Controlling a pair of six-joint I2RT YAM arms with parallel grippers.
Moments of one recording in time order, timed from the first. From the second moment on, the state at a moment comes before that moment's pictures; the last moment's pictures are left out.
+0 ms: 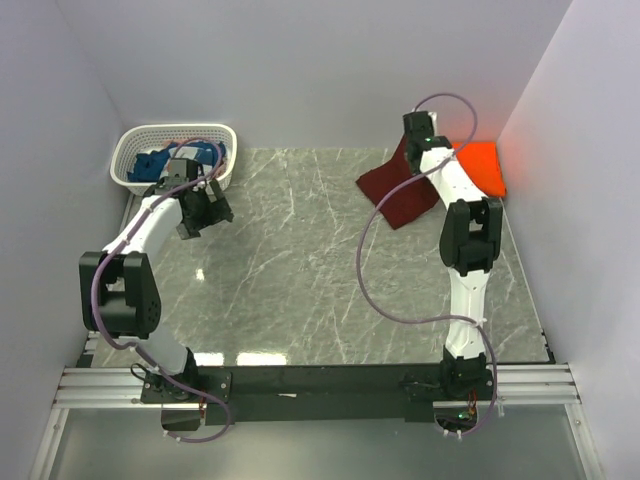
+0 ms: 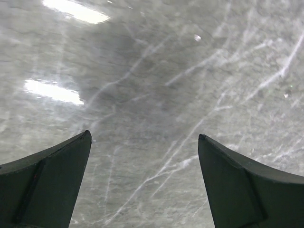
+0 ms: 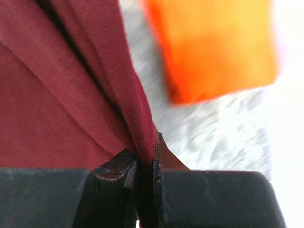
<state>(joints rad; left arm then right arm) -0.04 1.63 1.25 -0.63 0.00 -0.49 0.14 2.23 2.01 -0.67 0.52 0.05</state>
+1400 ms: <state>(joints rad) 0.00 1.62 1.23 -0.64 -0.02 -0.49 -0.13 2.41 2.22 -0.40 0.59 0.03</state>
